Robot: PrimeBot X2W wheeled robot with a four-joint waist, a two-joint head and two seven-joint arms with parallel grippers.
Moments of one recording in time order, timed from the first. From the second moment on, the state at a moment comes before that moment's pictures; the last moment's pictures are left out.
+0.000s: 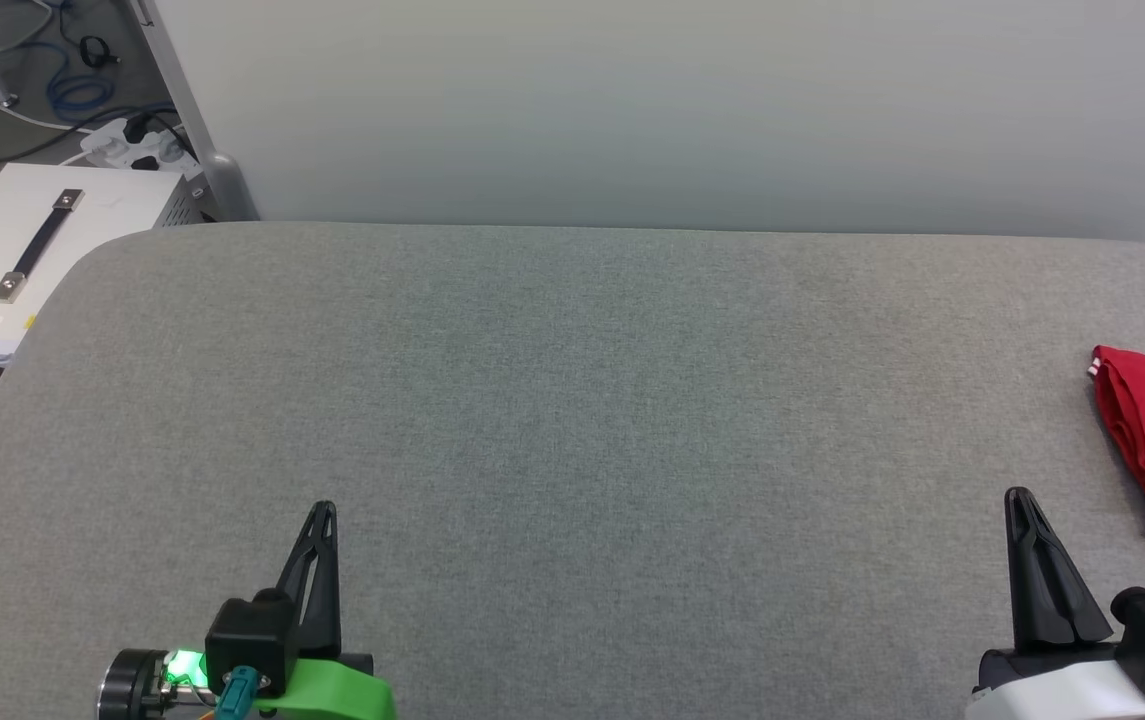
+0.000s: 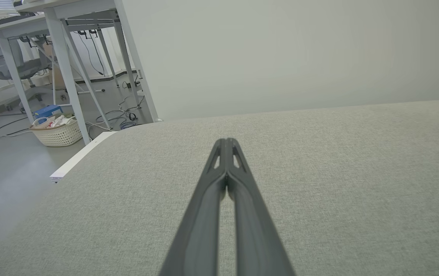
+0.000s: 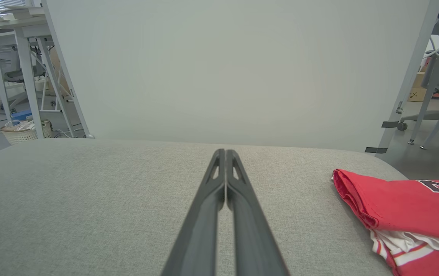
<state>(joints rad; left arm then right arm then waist) 0.10 0.12 -0.09 0.04 -0.03 0.04 -0.24 0.16 -0.06 -0.06 -0.10 0.08 0.13 -0.24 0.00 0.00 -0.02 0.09</state>
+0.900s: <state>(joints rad) 0.09 0.10 -0.07 0.03 -0.03 0.03 -0.18 0.13 -0.06 -0.05 -0.08 0.07 0.13 -0.18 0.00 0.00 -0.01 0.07</state>
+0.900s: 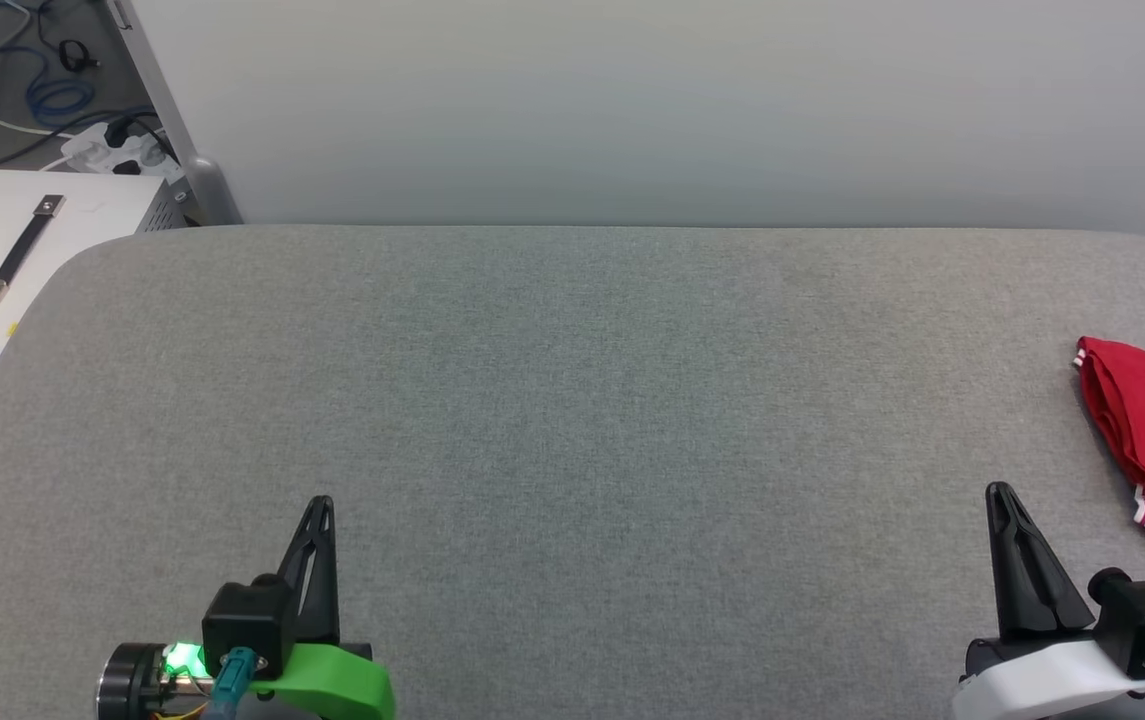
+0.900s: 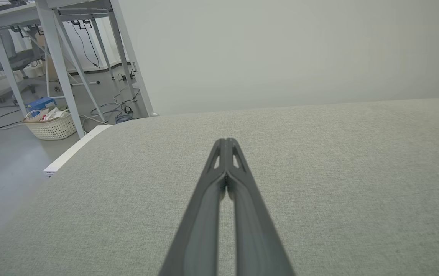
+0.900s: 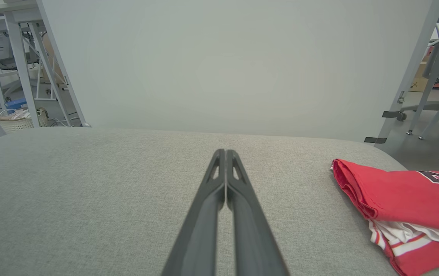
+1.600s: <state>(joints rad) 0.08 0.09 -0.06 0.02 -0.03 0.02 -0.14 0.10 -0.06 -0.04 -0.06 0.05 0.13 -0.14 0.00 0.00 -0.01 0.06</state>
